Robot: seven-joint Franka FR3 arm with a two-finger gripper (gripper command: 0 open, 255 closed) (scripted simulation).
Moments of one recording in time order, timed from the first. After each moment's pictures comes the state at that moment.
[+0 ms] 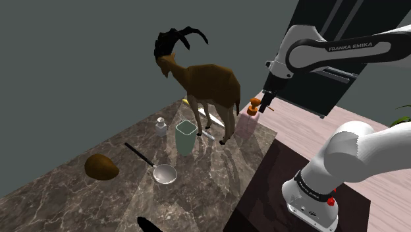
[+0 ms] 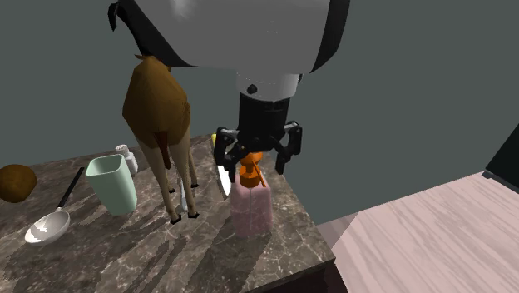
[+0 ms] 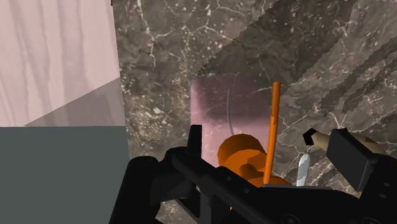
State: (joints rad) arm -0.01 -0.70 -0.25 -2.73 -0.08 2.02 -0.32
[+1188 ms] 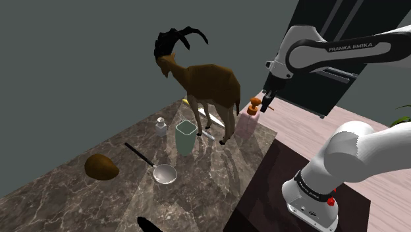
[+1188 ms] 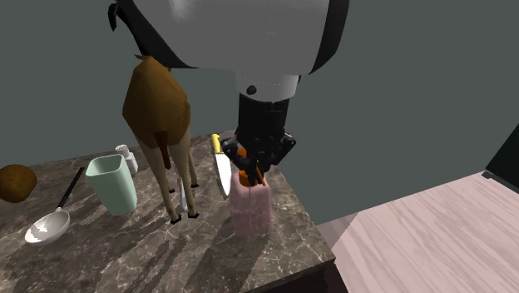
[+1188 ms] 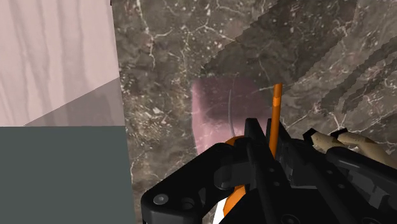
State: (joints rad) arm -0.01 -0.70 -0.25 -2.73 -0.07 2.02 -0.32
